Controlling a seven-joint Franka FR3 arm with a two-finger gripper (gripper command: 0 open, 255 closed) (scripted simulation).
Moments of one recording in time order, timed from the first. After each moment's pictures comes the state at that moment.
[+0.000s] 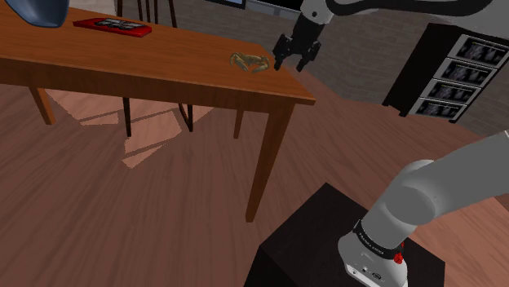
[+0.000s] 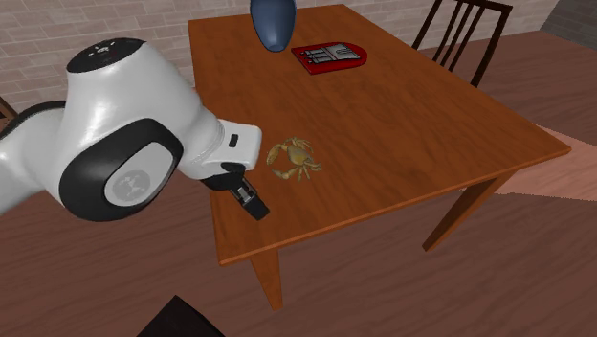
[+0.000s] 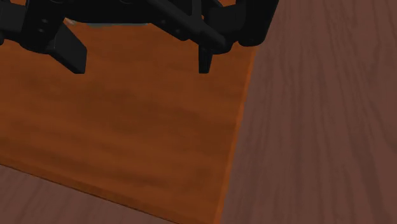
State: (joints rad) arm -0.11 -0.47 0.15 -2.08 -0.05 1.91 0.37
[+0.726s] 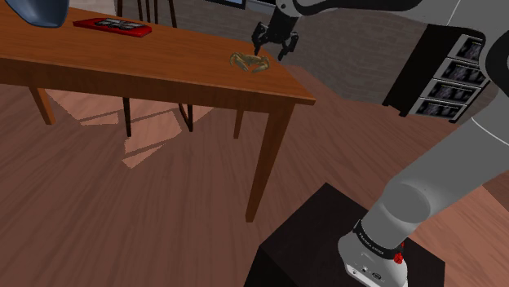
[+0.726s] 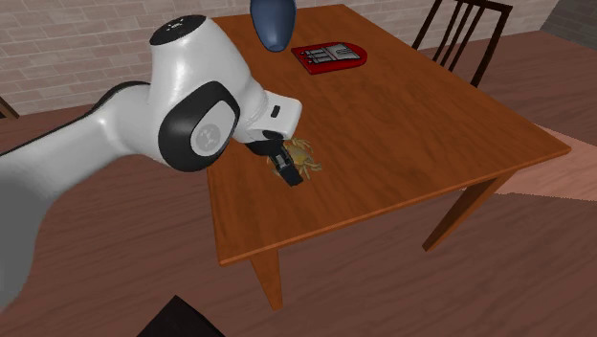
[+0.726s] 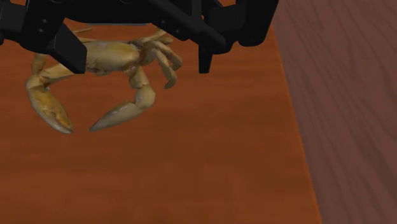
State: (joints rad) arm -0.18 -0.20 0.21 -1.85 -0.16 2.02 0.63
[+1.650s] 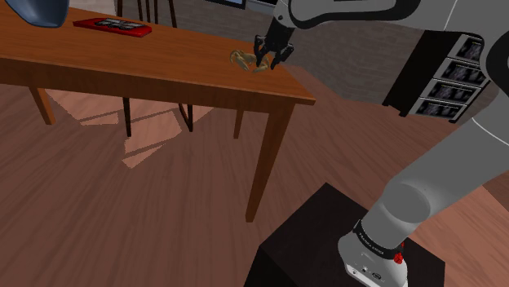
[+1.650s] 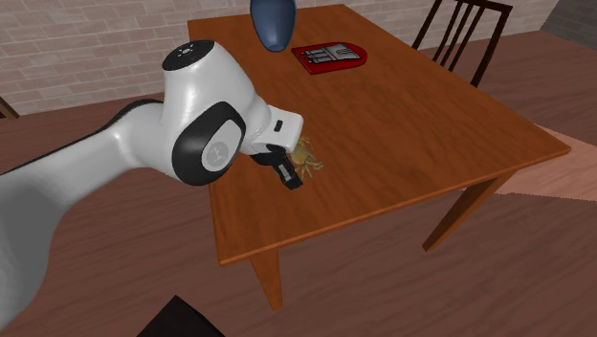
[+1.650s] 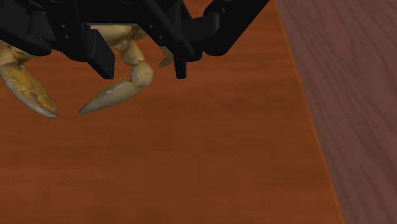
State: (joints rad) arm -0.18 -0.20 0.21 -1.92 -0.16 2.10 0.64
